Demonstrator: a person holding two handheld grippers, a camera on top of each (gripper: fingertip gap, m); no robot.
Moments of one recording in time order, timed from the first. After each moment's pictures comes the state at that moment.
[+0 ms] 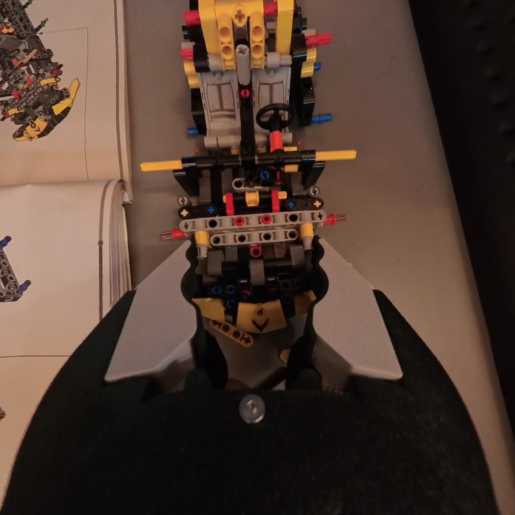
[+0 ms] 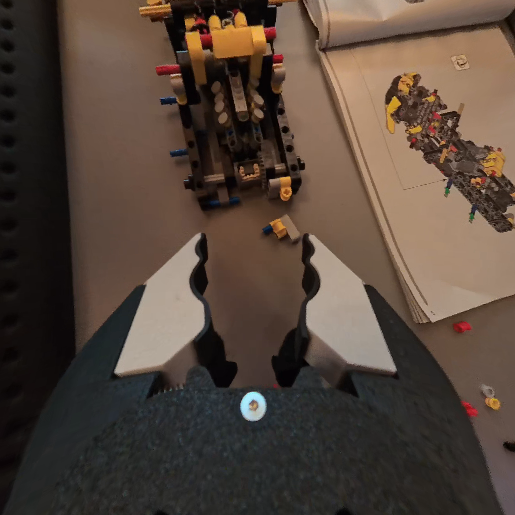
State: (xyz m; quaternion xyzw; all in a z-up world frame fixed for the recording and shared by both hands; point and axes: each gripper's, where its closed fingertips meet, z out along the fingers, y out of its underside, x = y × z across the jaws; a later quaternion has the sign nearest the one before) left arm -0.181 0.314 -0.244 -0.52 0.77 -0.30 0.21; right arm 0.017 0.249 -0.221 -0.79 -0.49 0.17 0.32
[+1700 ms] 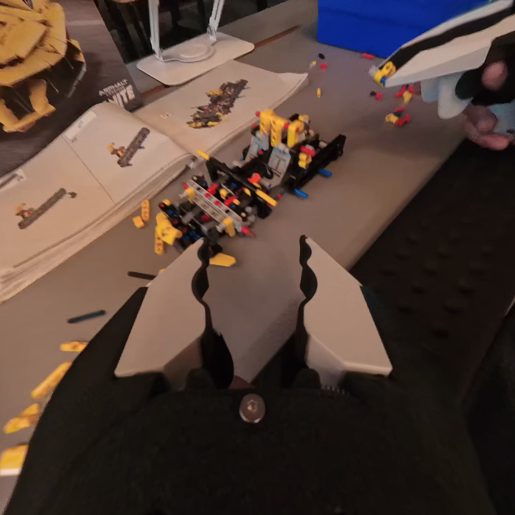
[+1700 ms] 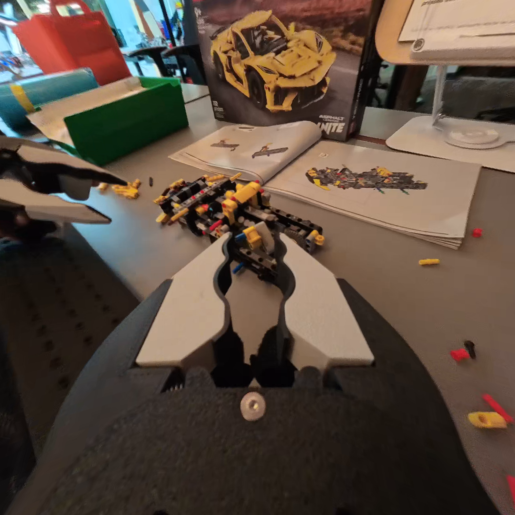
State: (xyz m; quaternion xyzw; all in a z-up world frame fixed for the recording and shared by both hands) left arm -0.218 0.237 -0.183 -0.72 0.46 -0.24 0.46; right arm -0.033 0.211 -0.155 -0.79 -0.13 0.17 0.58
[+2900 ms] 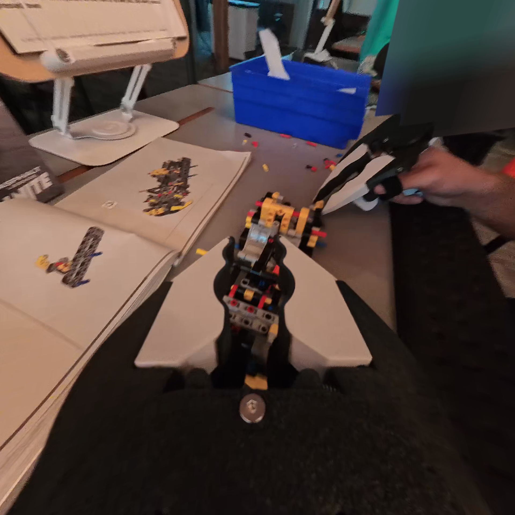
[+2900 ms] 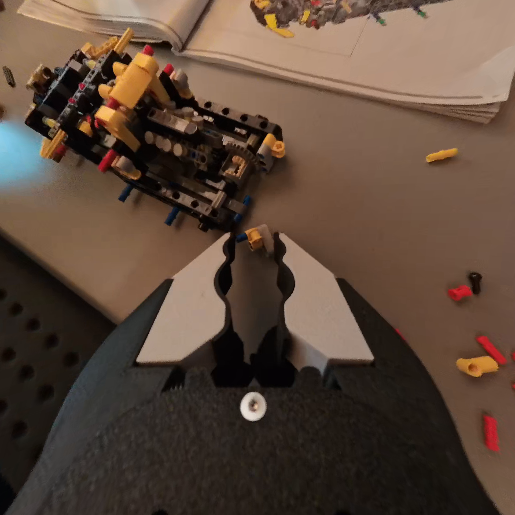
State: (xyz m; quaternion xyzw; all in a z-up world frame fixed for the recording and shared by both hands) left arm -0.155 0.308 -0.152 -0.60 0.53 -0.43 0.41; right arm -0.005 0.225 -0.235 -0.92 -0.07 0.12 0.36
